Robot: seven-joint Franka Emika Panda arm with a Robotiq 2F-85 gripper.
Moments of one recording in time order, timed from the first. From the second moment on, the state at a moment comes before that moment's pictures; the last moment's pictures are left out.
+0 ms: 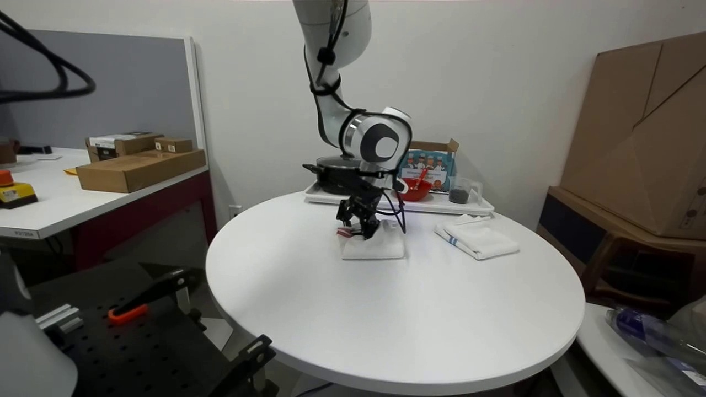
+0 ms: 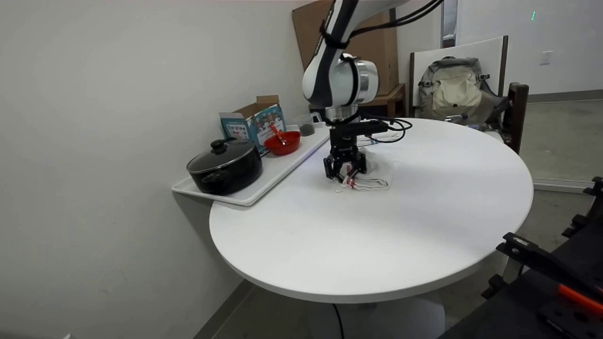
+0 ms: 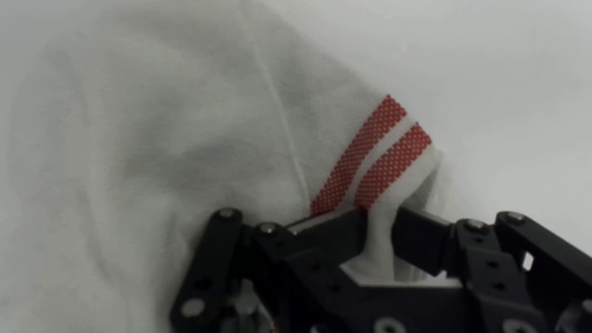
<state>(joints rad) -0.04 0.96 0.13 -1.56 0.16 2.33 -0.04</state>
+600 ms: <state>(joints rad) -0.18 0.81 0.14 -1.88 0.24 2.48 -0.09</state>
